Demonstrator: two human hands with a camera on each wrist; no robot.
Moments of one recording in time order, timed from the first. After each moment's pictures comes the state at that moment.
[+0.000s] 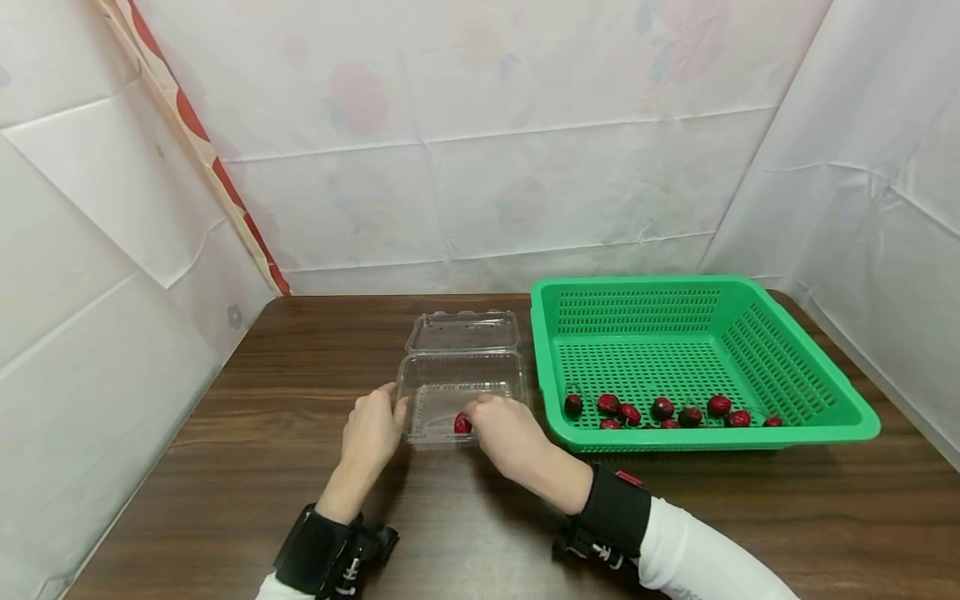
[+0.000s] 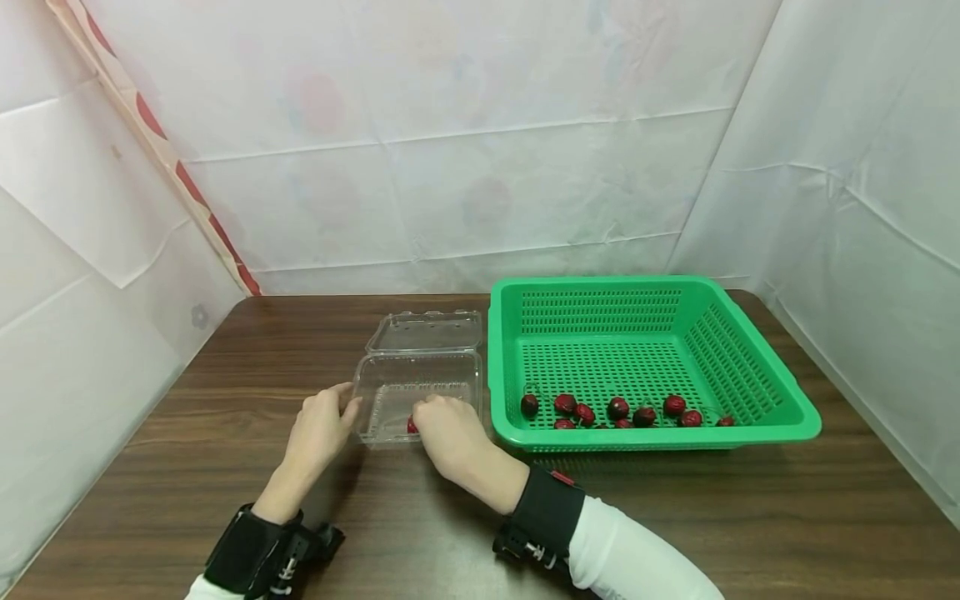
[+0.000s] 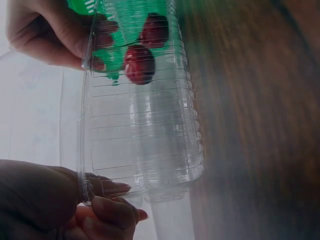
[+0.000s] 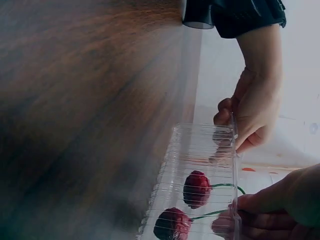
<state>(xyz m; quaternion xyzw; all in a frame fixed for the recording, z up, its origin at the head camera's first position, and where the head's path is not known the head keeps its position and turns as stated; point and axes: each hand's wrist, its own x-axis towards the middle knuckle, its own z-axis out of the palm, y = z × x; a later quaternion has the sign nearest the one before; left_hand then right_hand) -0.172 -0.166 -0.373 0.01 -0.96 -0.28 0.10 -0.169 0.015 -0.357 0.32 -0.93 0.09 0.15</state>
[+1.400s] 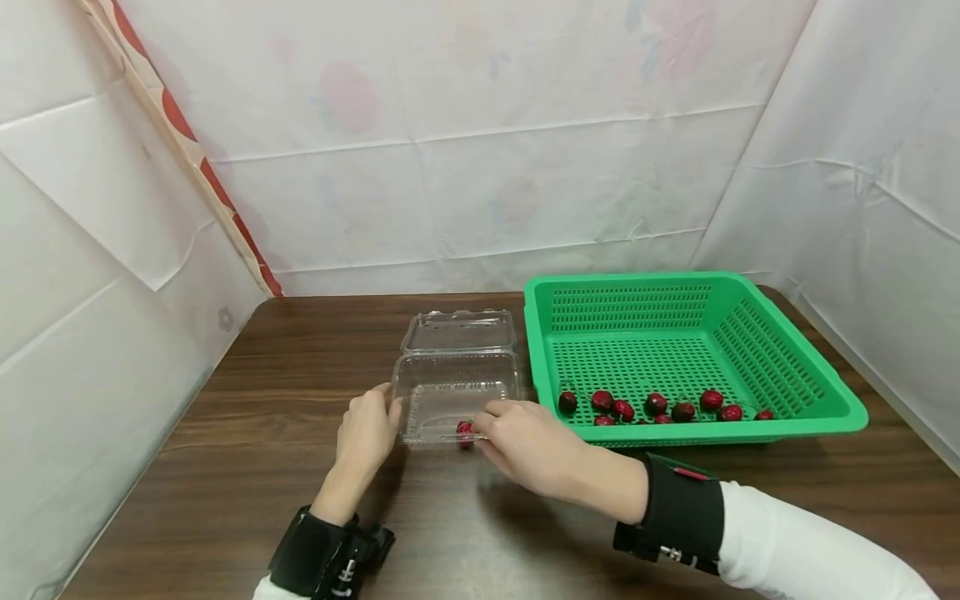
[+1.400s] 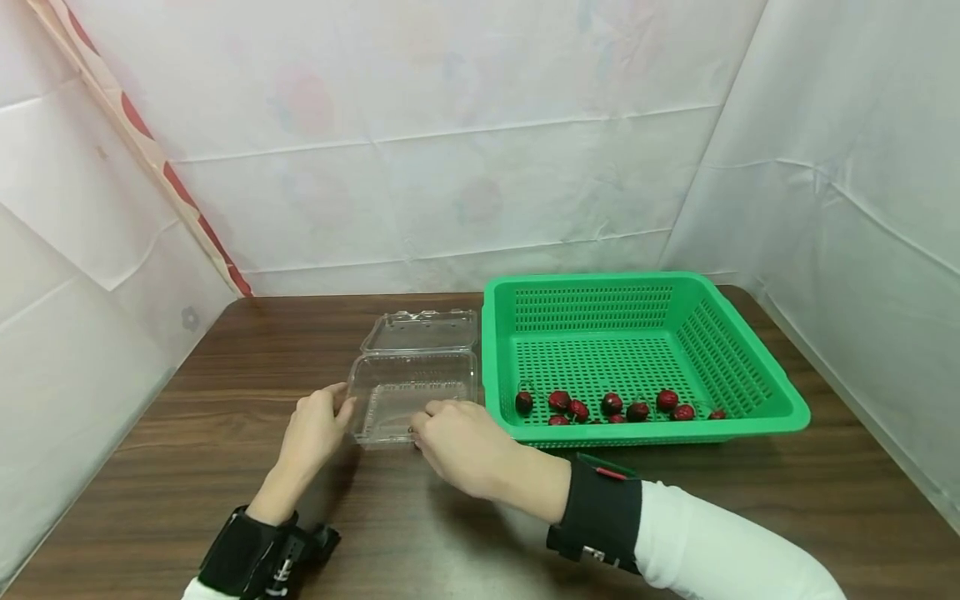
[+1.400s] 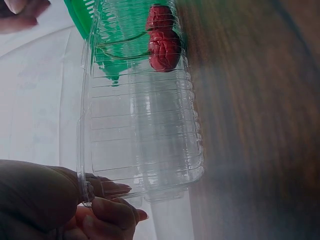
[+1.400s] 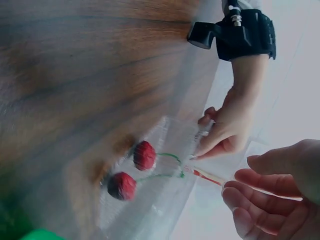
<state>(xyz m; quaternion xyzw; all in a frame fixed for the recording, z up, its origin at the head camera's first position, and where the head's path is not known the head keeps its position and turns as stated) -0.174 -0.167 -0.372 0.03 -0.96 -0.28 0.09 -0.143 0.051 -0.317 0.44 -0.88 0.10 0.13</state>
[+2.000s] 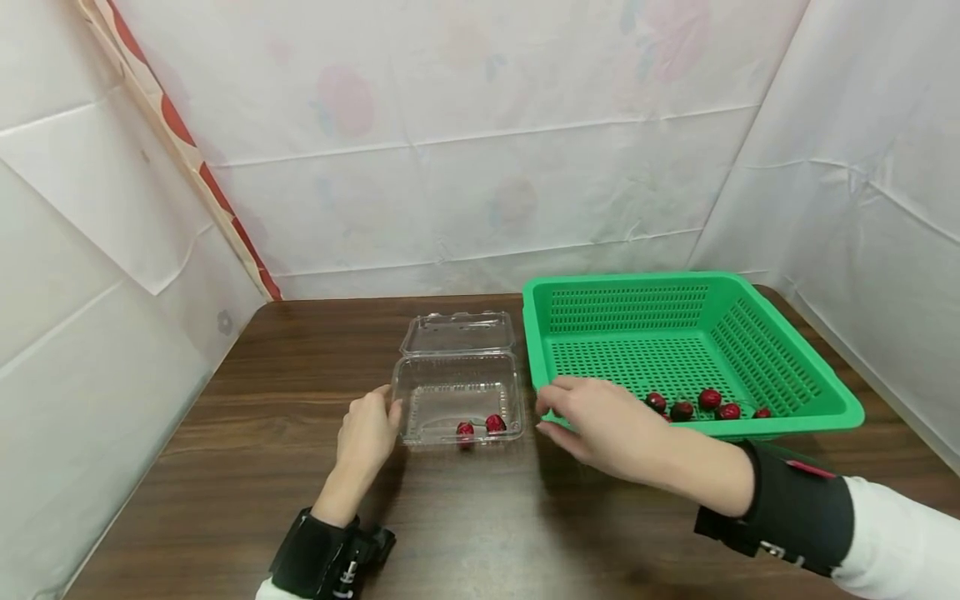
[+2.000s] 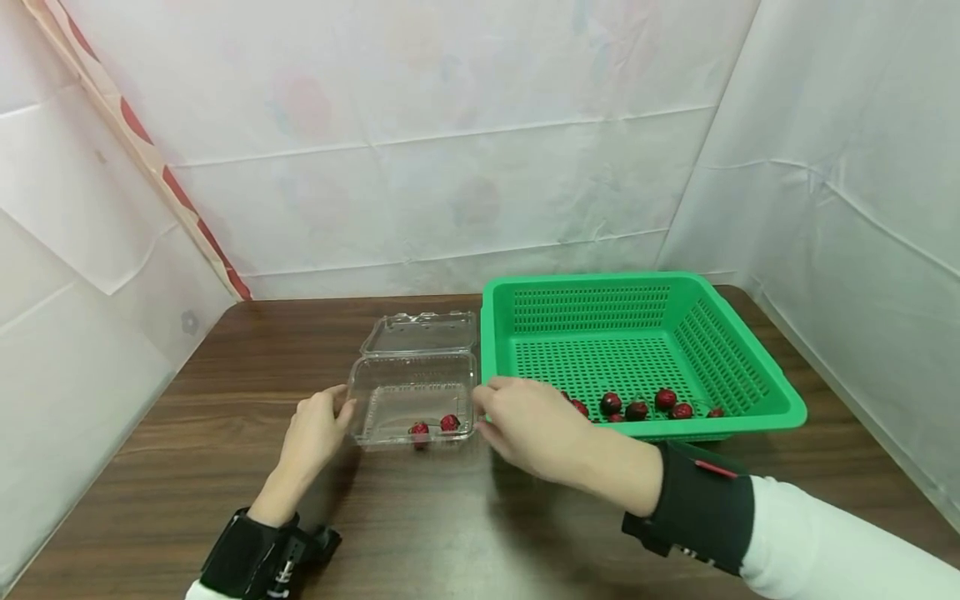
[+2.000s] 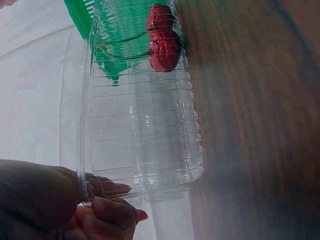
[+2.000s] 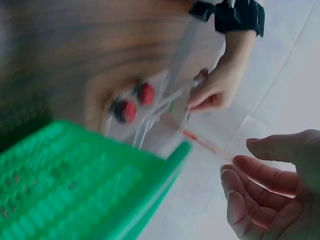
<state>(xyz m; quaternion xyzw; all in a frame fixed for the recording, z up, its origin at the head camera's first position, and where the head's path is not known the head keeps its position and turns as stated) -0.175 -0.168 -0.373 0.03 -0.96 -0.28 0.09 -0.135 0.109 -0.278 0.41 -0.90 0.14 0.11</state>
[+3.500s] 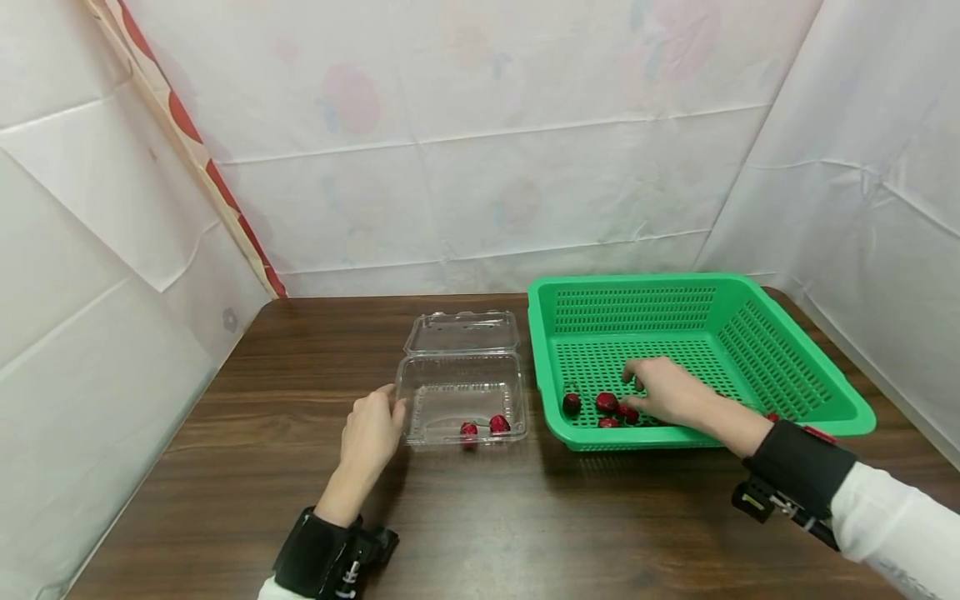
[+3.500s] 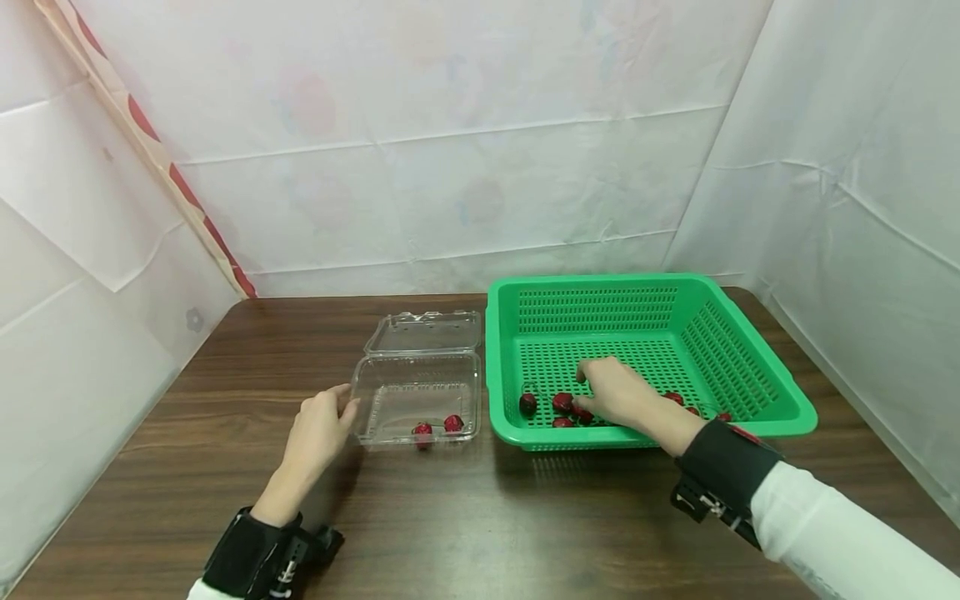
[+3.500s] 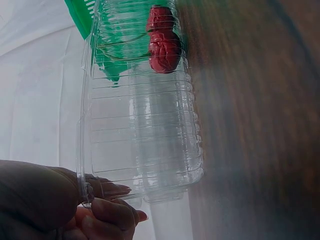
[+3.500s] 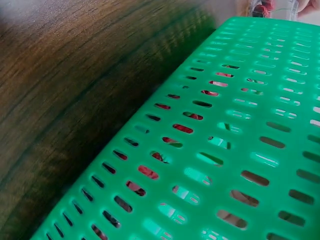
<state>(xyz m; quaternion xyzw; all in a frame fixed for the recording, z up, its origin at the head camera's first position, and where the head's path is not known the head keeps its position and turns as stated) -0.175 -0.166 -0.373 0.03 -0.95 -0.28 0.09 -0.207 0.195 -0.336 0.24 -0.96 0.13 -0.04</state>
